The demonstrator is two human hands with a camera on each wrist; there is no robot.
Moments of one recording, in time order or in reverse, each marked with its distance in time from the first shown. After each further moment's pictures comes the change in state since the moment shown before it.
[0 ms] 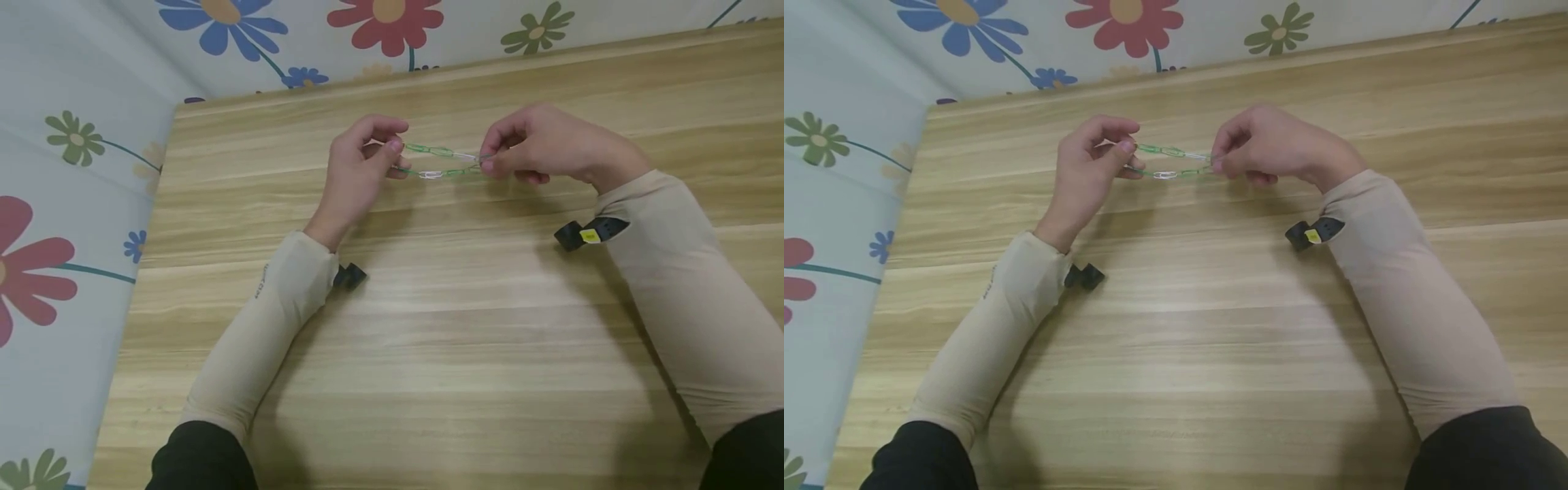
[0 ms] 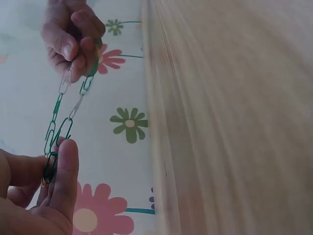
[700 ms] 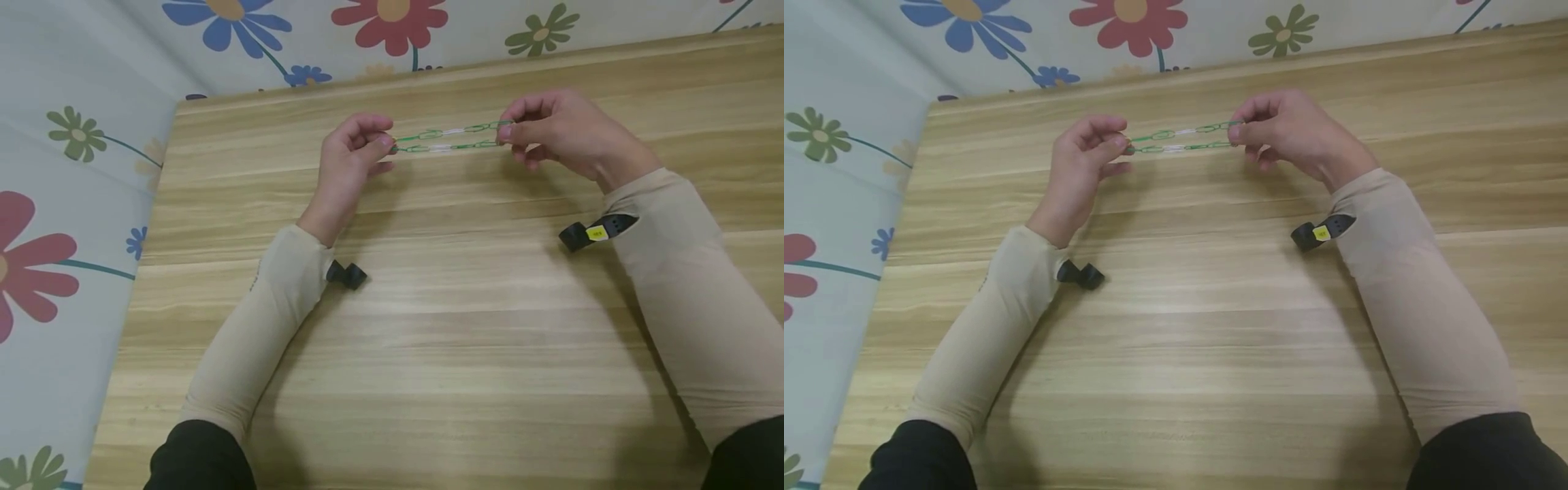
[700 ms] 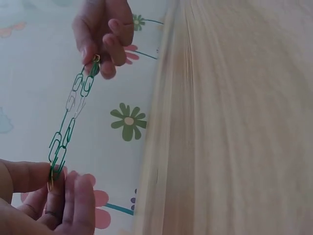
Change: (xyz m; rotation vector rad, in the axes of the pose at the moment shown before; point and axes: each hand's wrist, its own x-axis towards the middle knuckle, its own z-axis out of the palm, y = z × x) left_hand 0.009 -0.015 -0.012 -0.193 0.128 -0.186; right_hand 0.006 0.019 -0.009 0.453 0.166 -0.075
